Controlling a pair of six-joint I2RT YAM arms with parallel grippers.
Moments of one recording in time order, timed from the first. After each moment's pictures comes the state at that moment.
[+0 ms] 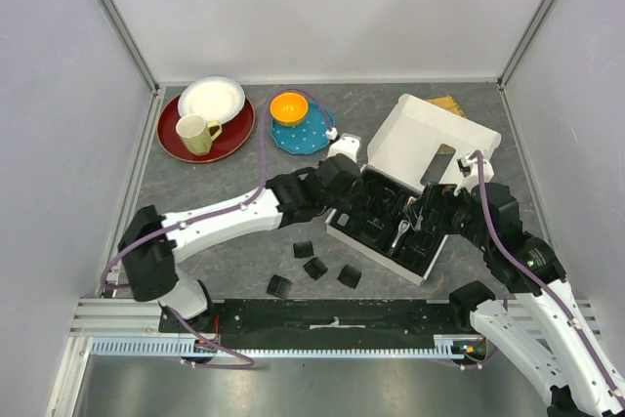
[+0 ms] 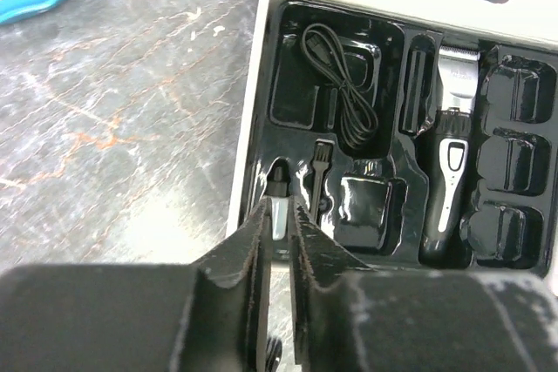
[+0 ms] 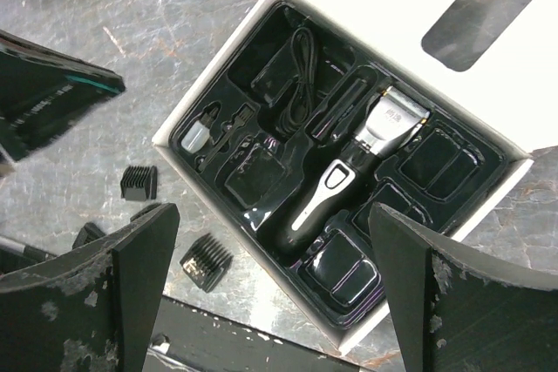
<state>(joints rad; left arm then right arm) -1.05 1.60 1.28 -0.42 -0.40 -0.50 0.42 0.57 0.82 -0.77 0.02 0.45</state>
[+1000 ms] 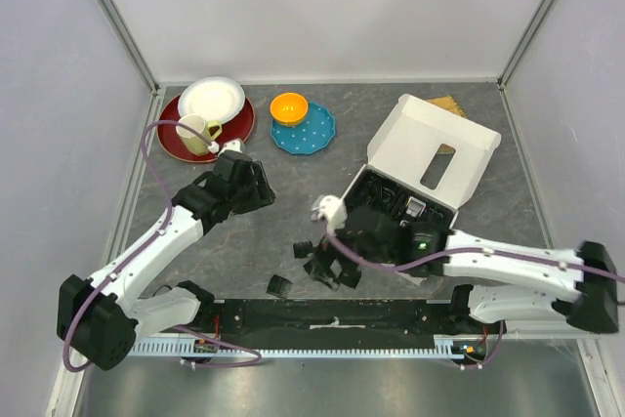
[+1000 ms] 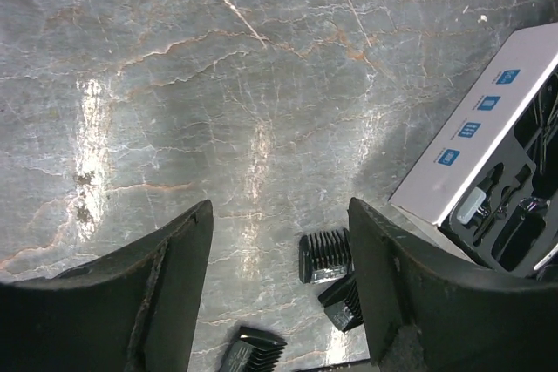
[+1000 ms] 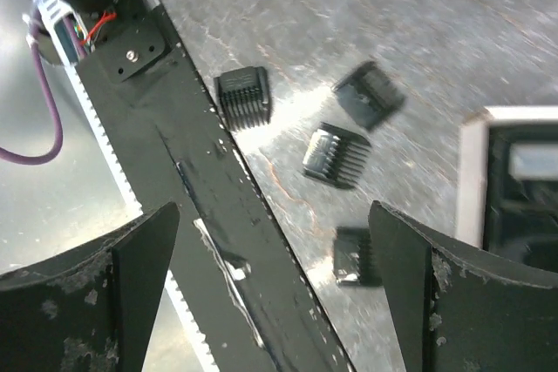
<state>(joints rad) -0.53 1.09 0.83 -0.58 -0.18 -0.69 1.15 1.05 0.84 -0.39 -0.07 0.32</state>
